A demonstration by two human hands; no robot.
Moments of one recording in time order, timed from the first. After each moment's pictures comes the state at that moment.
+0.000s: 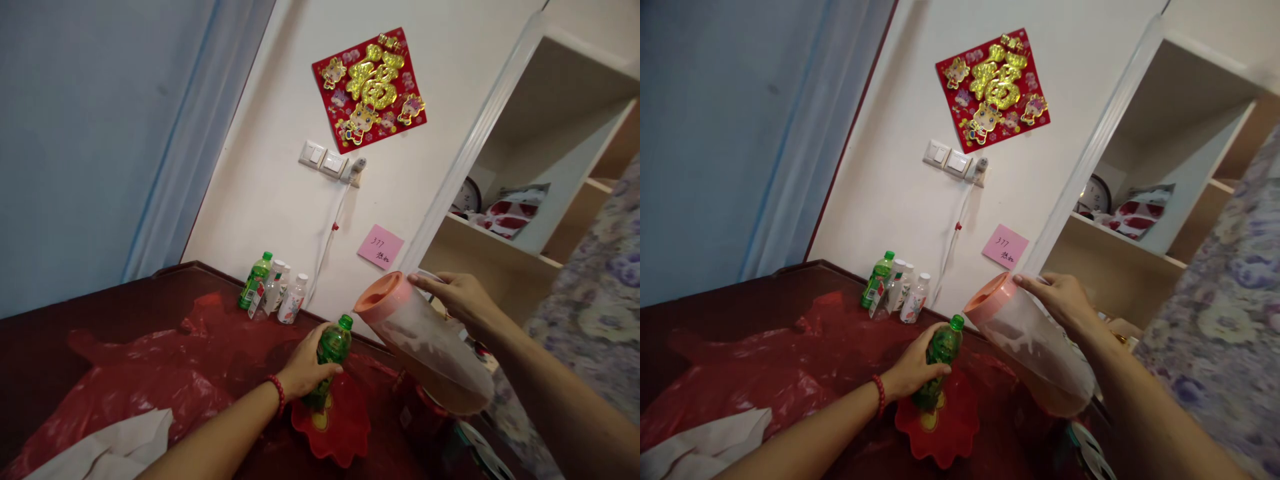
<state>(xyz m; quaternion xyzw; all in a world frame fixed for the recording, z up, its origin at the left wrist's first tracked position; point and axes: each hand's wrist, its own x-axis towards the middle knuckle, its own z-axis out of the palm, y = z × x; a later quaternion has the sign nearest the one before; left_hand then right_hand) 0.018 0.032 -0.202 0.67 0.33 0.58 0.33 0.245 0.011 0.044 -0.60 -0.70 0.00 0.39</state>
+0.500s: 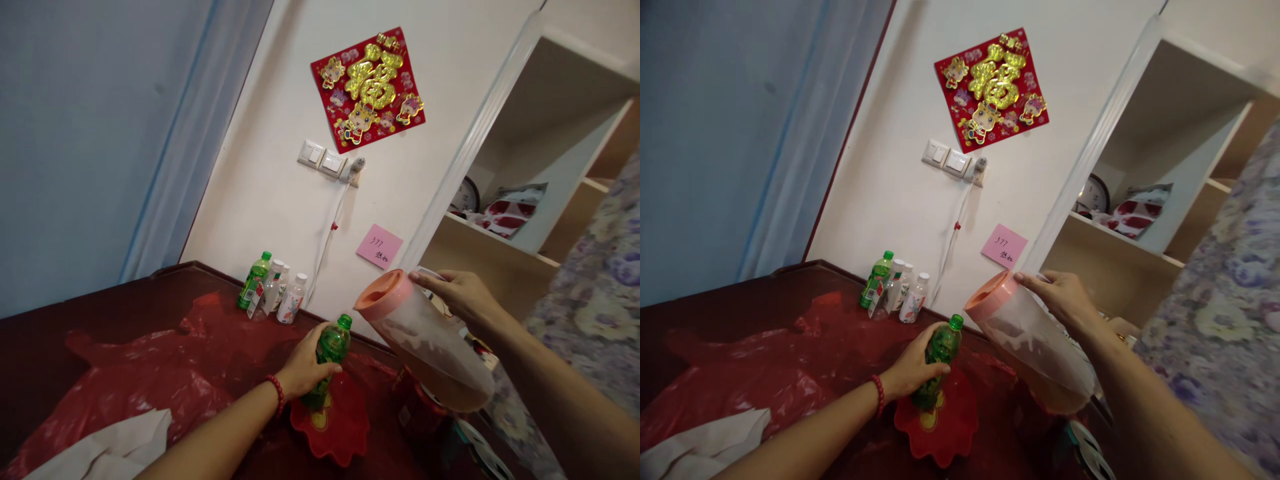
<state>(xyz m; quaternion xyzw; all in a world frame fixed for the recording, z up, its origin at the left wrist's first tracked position) 0.017 0.031 -0.200 0.67 0.34 0.57 0.32 0.247 0.009 0.045 -0.61 -0.69 0.02 0.38</state>
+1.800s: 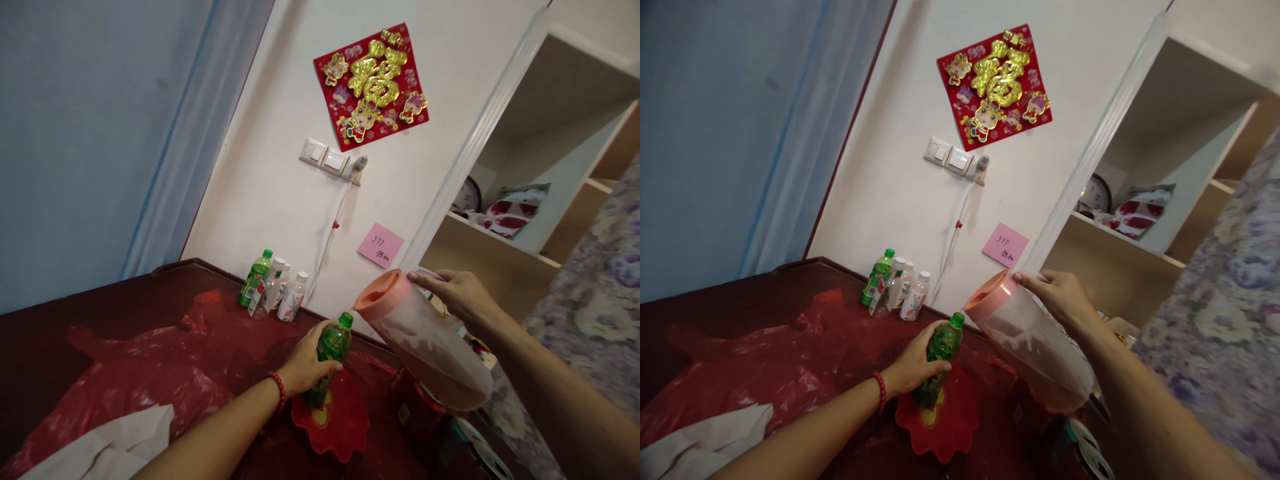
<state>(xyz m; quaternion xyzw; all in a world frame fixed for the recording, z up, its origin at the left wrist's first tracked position) 0.018 0.032 -0.200 0.67 0.33 0.57 0.33 0.239 0.005 0.048 -0.62 -0.70 0.00 0.36</state>
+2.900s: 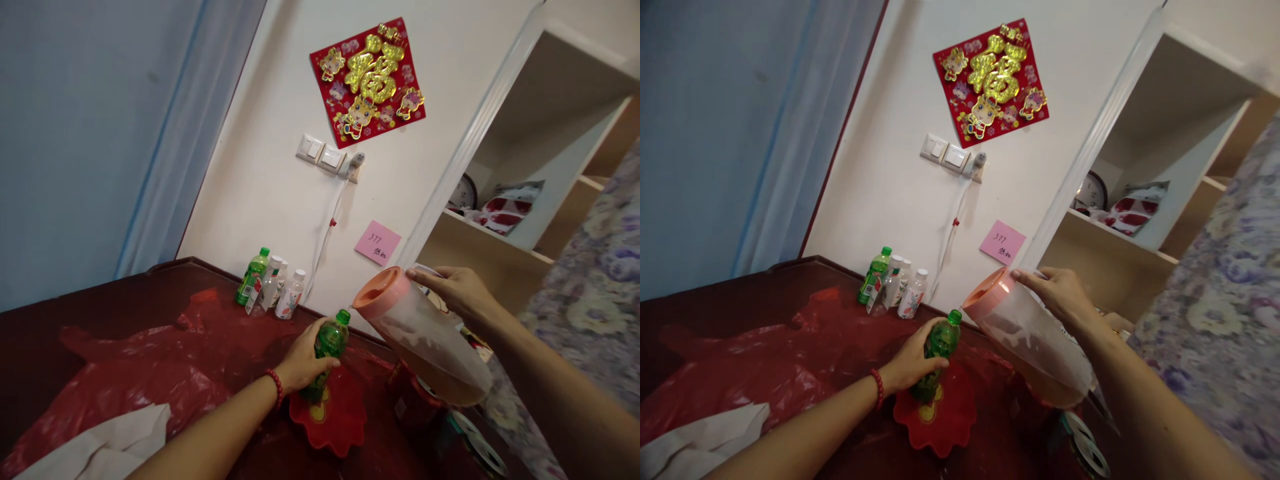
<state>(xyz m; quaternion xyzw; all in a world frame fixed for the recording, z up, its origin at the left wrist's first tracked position) 0.018 0.030 -0.197 0.67 0.33 0.58 0.33 0.241 0.000 0.048 -0.62 -0.69 0.01 0.37</state>
